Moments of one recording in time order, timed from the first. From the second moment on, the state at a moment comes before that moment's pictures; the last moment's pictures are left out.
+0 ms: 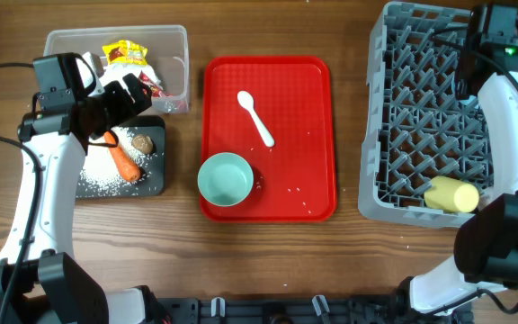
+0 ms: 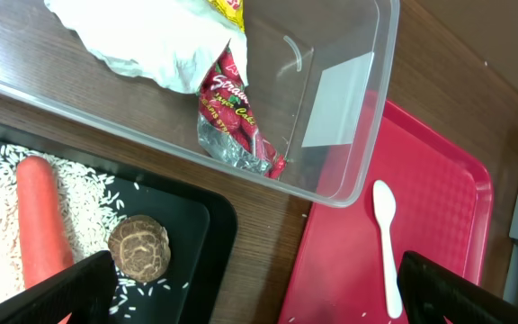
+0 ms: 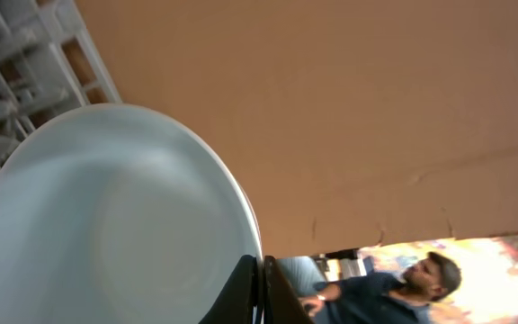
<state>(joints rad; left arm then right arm) 0.19 1.53 1.19 -0.62 0.30 -0.36 -0.17 1.78 1.59 -0.97 1.37 -0.08</state>
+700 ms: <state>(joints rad) 0.19 1.53 1.19 -0.62 0.30 -0.36 -0.22 1.79 1.27 -0.80 1.30 -0.17</state>
